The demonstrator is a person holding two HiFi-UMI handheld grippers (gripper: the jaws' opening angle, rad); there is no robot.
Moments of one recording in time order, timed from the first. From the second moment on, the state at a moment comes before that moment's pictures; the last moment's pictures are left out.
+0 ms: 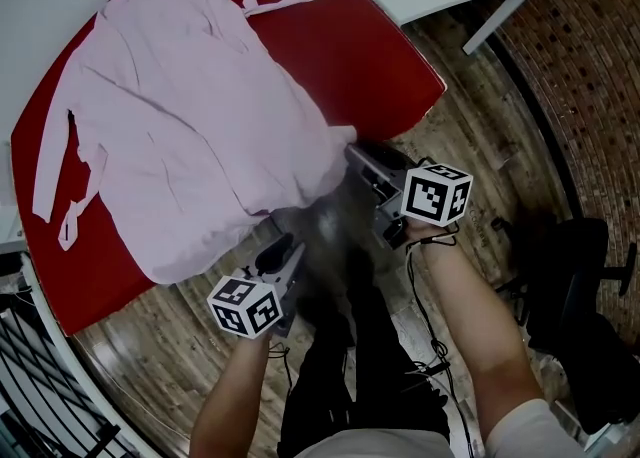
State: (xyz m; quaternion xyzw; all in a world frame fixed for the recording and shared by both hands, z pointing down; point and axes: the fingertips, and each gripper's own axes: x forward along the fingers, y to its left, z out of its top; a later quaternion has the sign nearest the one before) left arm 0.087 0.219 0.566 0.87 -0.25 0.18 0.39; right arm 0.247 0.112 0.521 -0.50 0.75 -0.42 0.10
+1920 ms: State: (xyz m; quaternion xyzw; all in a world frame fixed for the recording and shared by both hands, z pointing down) left arm 0.124 0.155 0.447 0.93 -0.29 0.23 0.08; right arm 0.154 0.128 0.442 -0.52 0.84 -0.17 -0.07
